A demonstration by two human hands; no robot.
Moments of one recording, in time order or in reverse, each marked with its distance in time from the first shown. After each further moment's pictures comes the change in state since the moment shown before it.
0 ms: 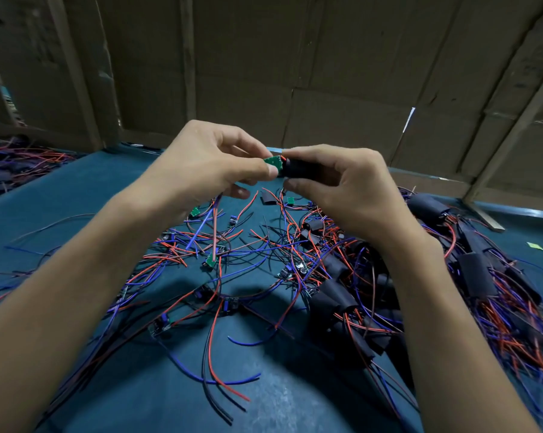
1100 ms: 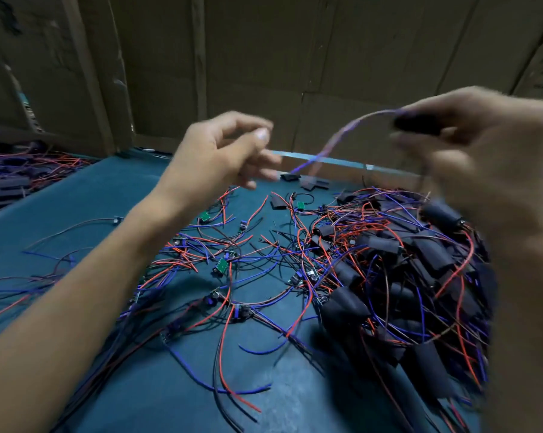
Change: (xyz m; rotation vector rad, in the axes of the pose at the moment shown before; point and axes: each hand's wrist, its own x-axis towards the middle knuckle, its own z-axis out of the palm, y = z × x) left_hand 0.018 -0.020 -0.005 -0.134 0.004 0.165; right_hand -0.005 -0.006 -0.079 -0.272 0.379 -0.018
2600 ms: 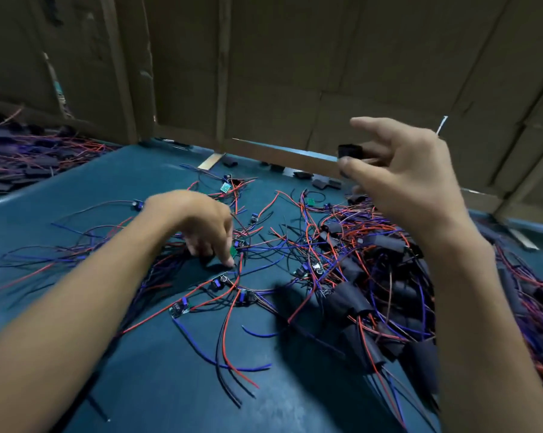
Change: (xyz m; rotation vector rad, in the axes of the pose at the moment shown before) left_hand 0.001 -0.072 -0.036 0.907 -0.721 -0.773; right_hand -0.013 -0.033 0.046 0.144 -0.274 0.213
